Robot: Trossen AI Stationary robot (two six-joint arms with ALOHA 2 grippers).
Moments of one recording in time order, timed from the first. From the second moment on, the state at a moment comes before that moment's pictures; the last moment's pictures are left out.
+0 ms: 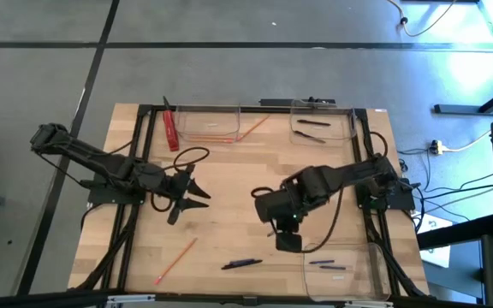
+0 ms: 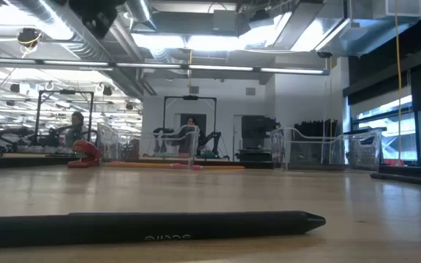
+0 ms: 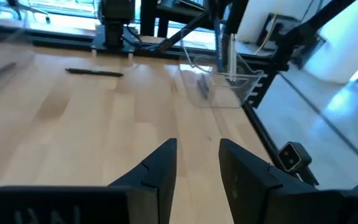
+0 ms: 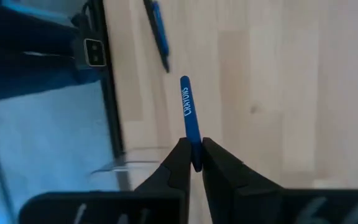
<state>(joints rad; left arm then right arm) -0.33 0.88 0.59 -0.02 -0.12 -0.25 0.37 2.00 2.27 -1.57 -0.18 0.50</state>
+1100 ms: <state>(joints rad) -0.38 1.09 1.05 -0.37 -0.22 -0.08 0.61 1.68 2.23 -1.57 0.24 0.73</state>
